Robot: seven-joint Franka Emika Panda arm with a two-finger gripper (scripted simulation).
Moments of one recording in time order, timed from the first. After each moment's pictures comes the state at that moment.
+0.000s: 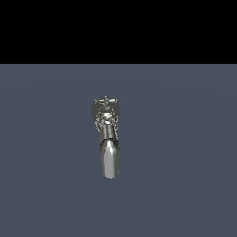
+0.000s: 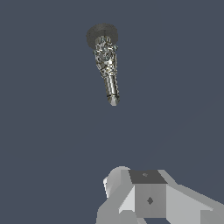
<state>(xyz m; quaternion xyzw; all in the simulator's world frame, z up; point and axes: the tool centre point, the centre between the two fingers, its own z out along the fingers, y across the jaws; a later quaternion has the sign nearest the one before) -0.260 -0.005 0.494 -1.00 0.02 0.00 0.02</state>
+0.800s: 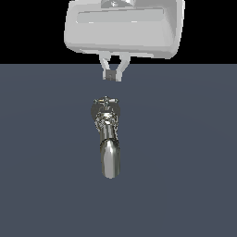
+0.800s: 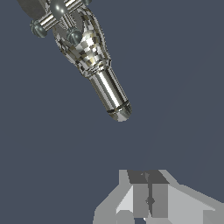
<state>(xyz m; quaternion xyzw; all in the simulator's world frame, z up) -0.168 0.011 0.273 -0.98 0.18 0.11 0.05</state>
